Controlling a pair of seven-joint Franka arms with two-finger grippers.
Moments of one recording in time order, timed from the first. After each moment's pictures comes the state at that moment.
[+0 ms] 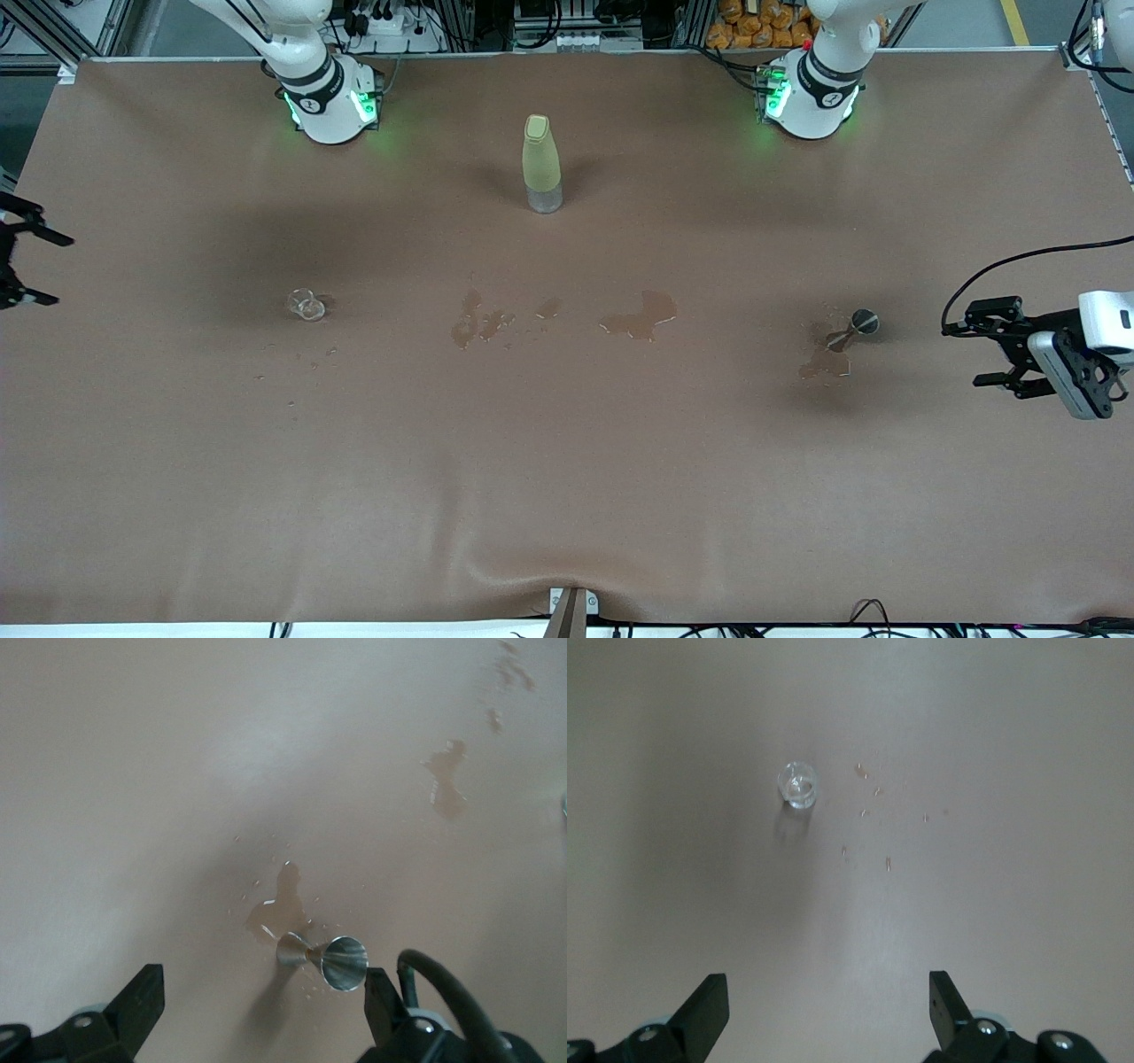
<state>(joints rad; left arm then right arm) 0.27 0.45 -0.03 -1.56 -0.47 1.76 1.31 -0.21 0.06 -0.25 -1.86 0.32 1.80 -2.24</state>
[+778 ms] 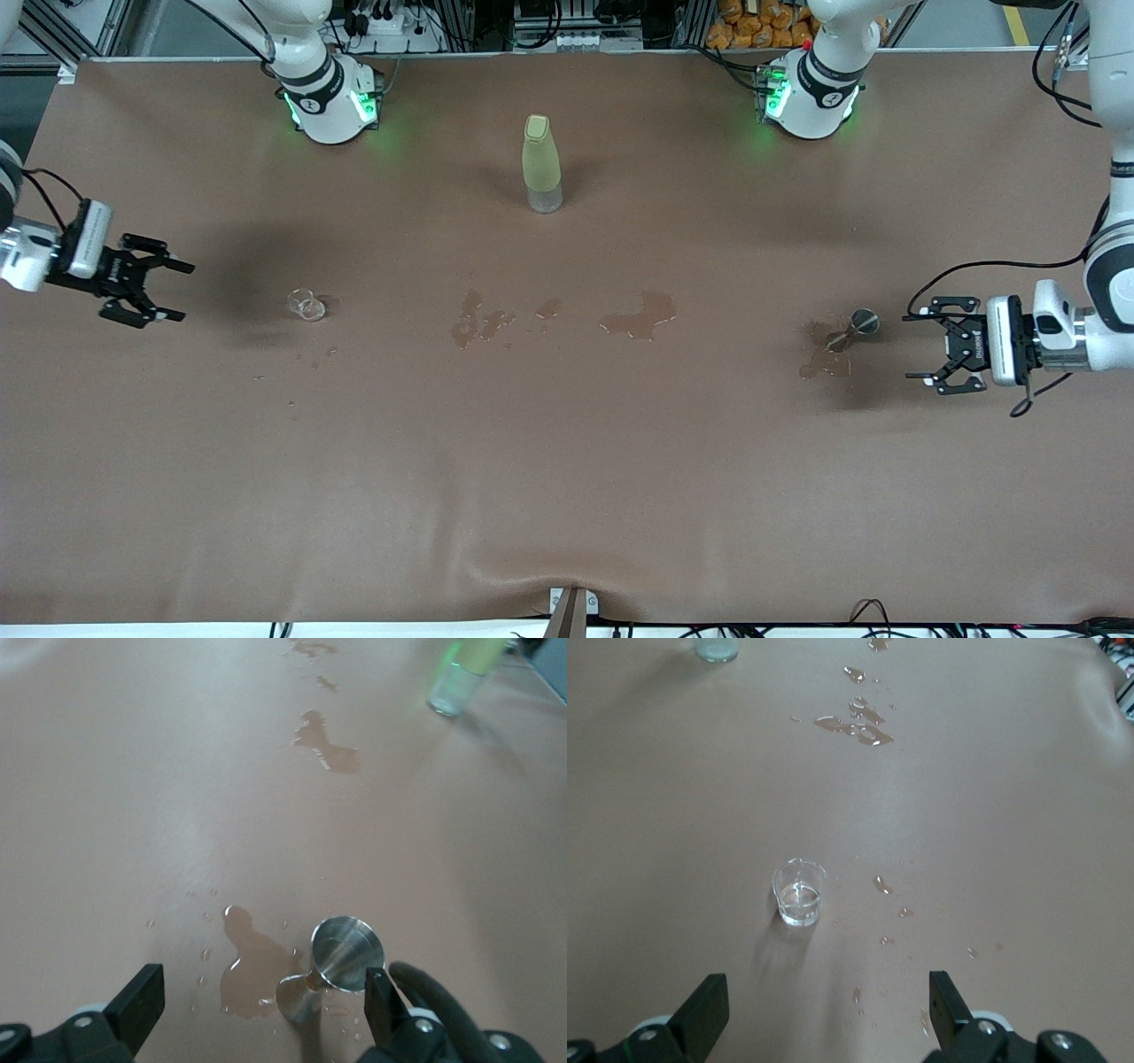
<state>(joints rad) 0.32 0.58 -0.03 -1.66 -0.66 1.70 2.13 -0.23 0.26 -0.28 -2.09 0.75 1.83 -2.67</state>
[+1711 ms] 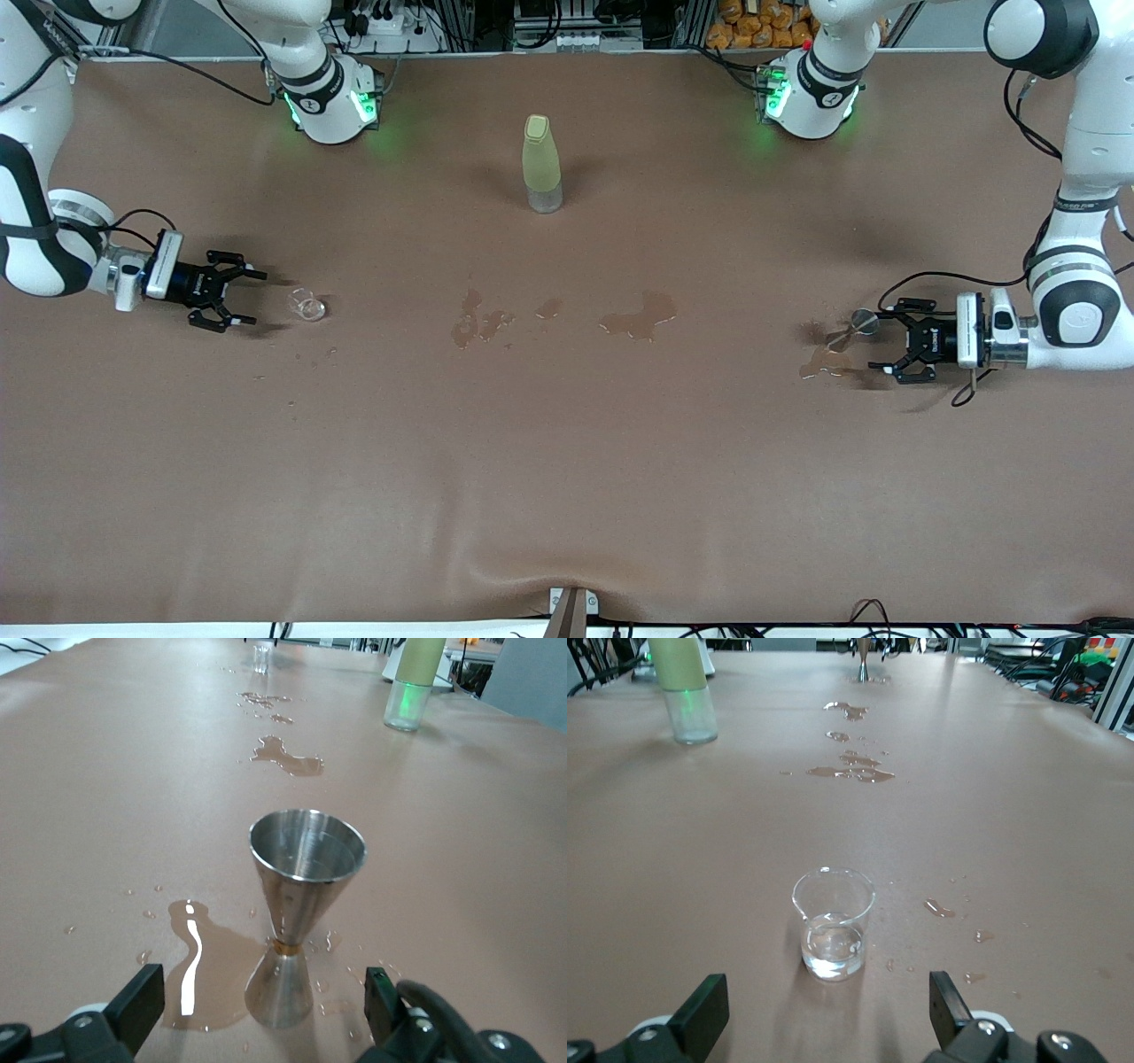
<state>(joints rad) 0.40 0.78 -0.04 -1.67 -0.80 1.66 2.45 -0.28 0.57 -0.28 -2.11 1.03 1.70 -2.82</state>
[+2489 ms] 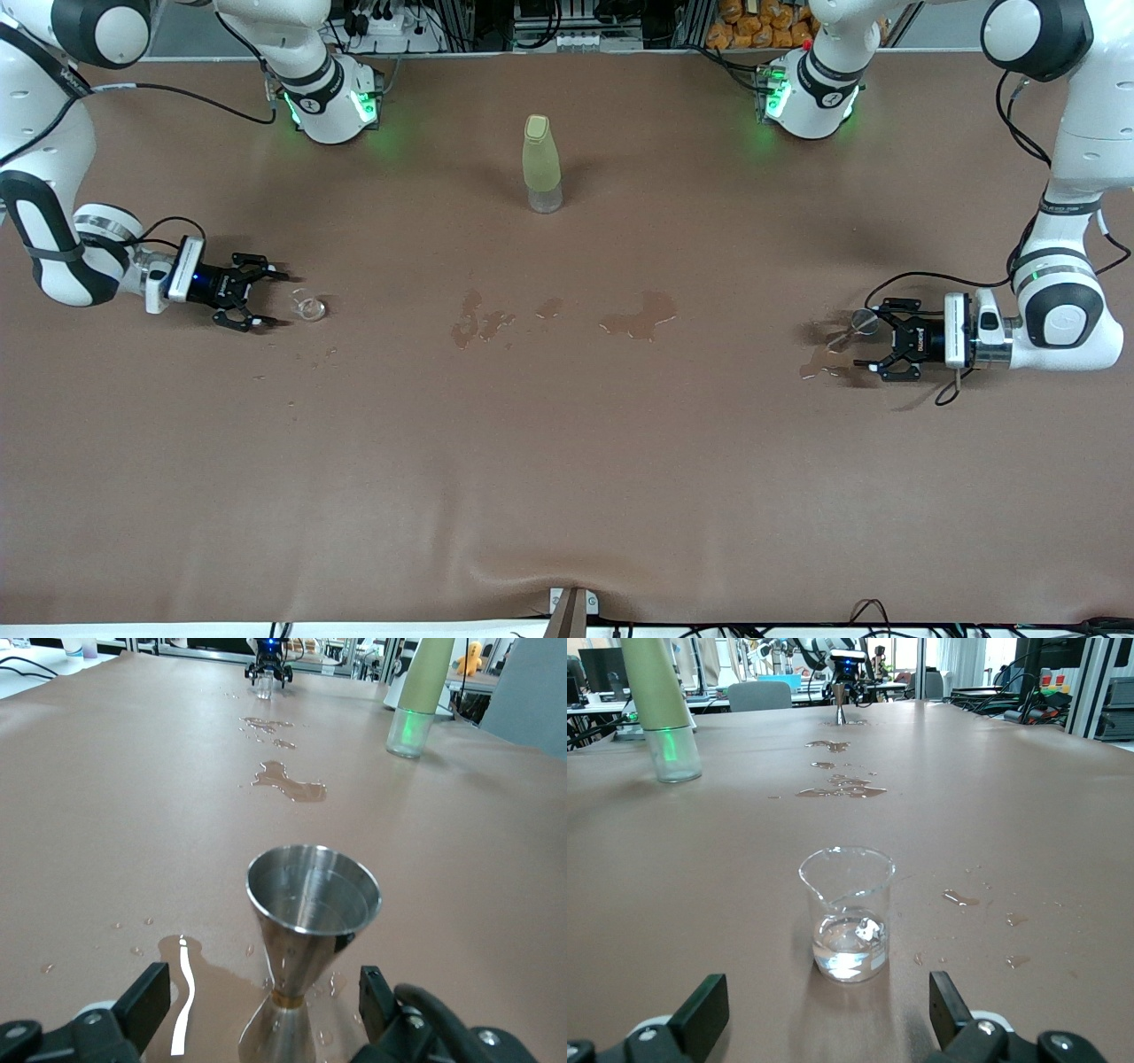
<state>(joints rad) 0.39 0.78 -0.05 -1.71 -0.85 1.65 2.45 -0.30 0.70 -0.28 -2.10 1.14 1.62 -2.86</state>
